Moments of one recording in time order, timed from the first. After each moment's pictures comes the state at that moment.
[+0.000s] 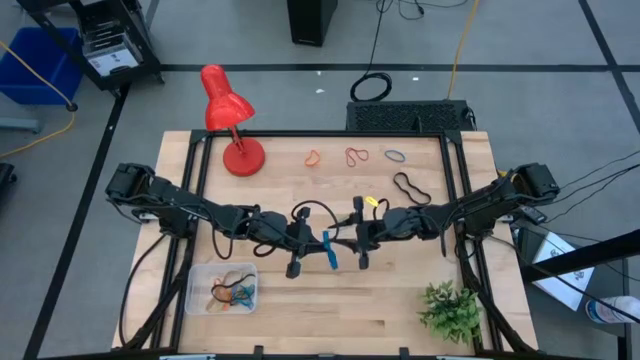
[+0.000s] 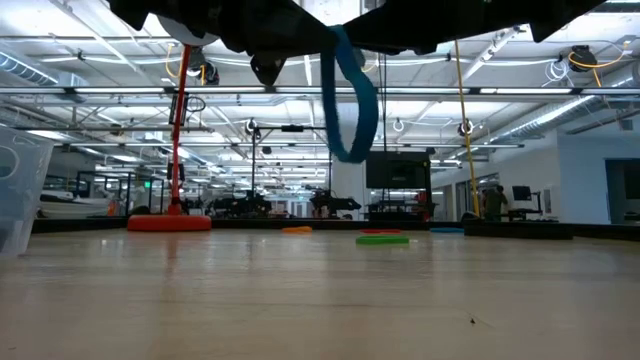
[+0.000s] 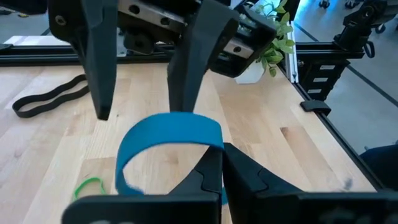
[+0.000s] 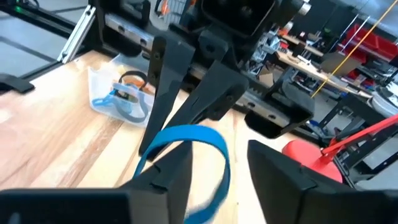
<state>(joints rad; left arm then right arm) -0.22 1.55 0.88 0.31 -0.03 -0.08 0.23 1.46 0.73 0.52 0.21 -0.34</state>
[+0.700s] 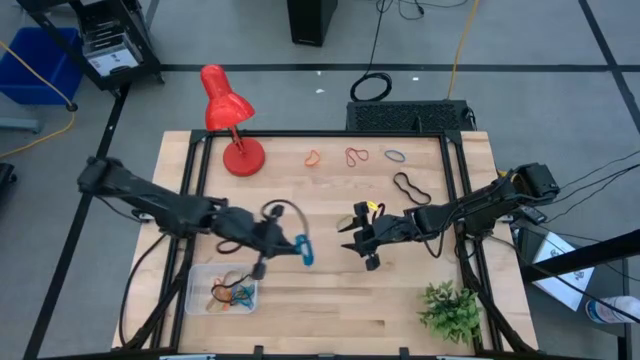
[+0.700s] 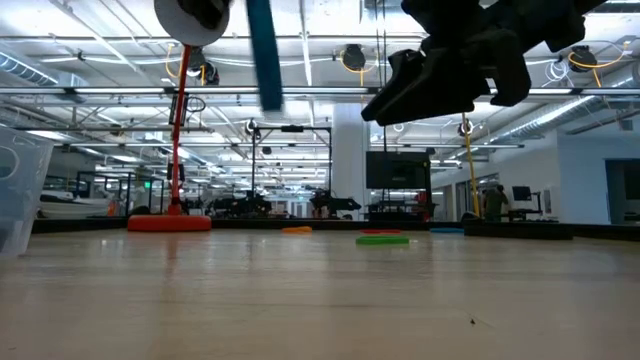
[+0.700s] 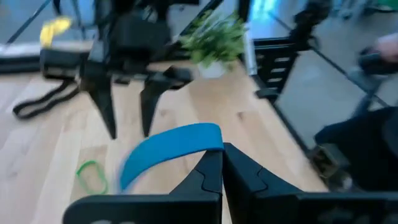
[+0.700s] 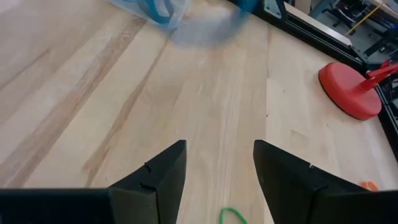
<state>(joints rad) -0.33 1.20 0.88 -0.07 -0.03 -0.08 0.23 1.46 0.73 0.17 0.22 -0.30</state>
